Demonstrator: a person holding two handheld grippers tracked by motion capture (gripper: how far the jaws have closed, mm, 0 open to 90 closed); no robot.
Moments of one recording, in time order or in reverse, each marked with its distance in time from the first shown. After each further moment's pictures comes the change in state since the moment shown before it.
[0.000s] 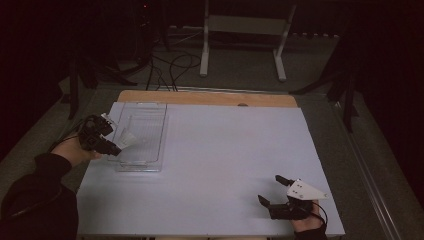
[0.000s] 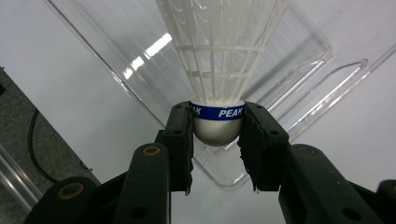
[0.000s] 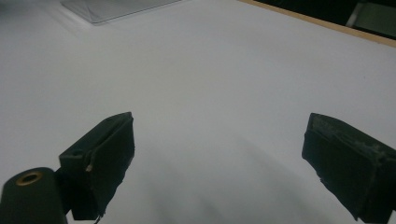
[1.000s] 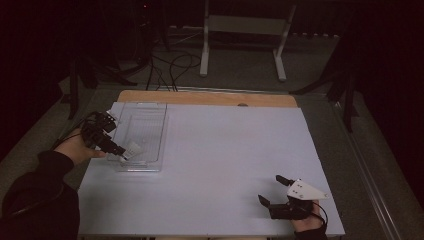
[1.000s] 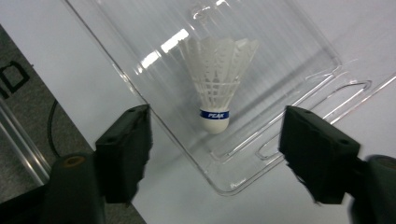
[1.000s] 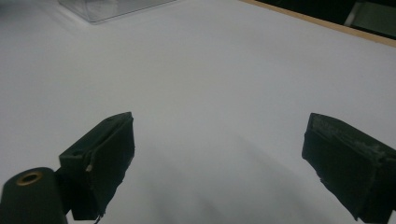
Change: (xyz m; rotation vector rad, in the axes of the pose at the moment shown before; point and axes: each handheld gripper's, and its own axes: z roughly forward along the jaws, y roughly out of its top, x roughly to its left) left arm -0.009 0.011 -0.008 0.005 0.065 -0.051; right arm 0.000 0.000 0.000 0.004 -0.006 0.000
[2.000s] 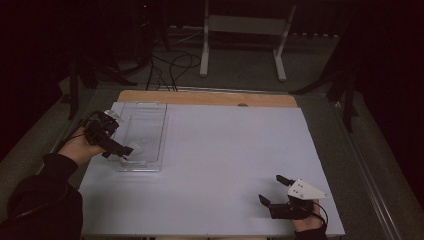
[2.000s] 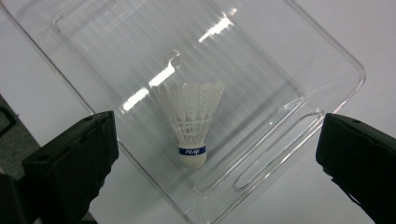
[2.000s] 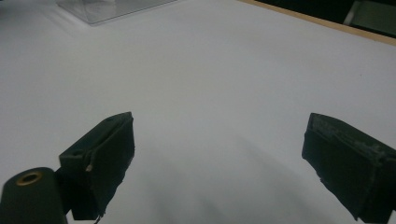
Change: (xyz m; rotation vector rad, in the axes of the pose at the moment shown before) left arm -0.008 0.002 -0.005 -0.153 -0.043 0.072; right arm -0.001 0.000 0.000 -0.002 -0.003 0.012
